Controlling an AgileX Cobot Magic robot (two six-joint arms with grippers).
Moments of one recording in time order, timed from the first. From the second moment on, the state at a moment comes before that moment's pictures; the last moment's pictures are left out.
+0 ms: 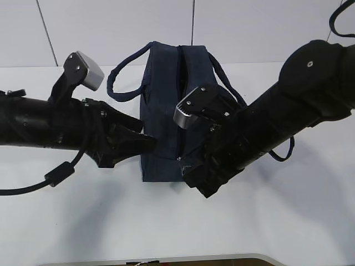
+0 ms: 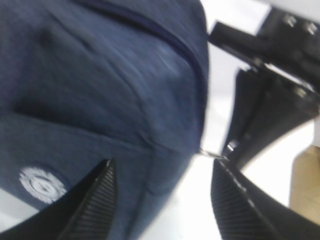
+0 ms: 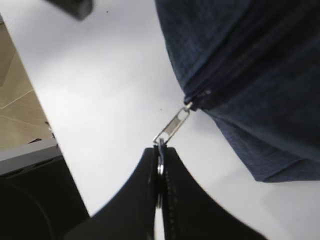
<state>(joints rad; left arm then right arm) -0.39 1.67 -0.78 -1.79 0.68 2.11 0.49 1.74 -1.05 0.76 0.67 -1.13</state>
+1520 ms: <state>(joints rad) -0.39 1.74 -0.83 -1.79 0.79 2.11 0.49 1.74 -1.05 0.65 0.69 -1.04</state>
